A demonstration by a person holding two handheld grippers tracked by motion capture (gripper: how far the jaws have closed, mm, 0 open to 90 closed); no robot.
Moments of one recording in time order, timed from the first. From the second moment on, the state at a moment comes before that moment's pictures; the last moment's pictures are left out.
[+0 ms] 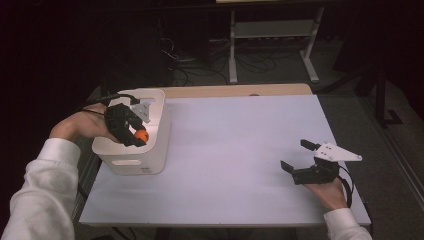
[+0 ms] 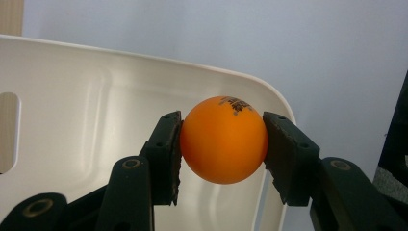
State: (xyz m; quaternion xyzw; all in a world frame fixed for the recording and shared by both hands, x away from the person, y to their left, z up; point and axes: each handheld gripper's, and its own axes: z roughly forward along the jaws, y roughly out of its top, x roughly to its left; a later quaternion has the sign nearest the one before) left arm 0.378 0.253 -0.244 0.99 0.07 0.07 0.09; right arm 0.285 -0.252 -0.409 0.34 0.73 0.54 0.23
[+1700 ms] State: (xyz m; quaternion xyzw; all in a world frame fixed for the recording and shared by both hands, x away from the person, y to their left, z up) left arm 0.396 0.267 -0.303 0.99 0.11 0.04 0.09; right arm 0.285 -0.252 -0.411 0.35 0.74 0.52 0.23
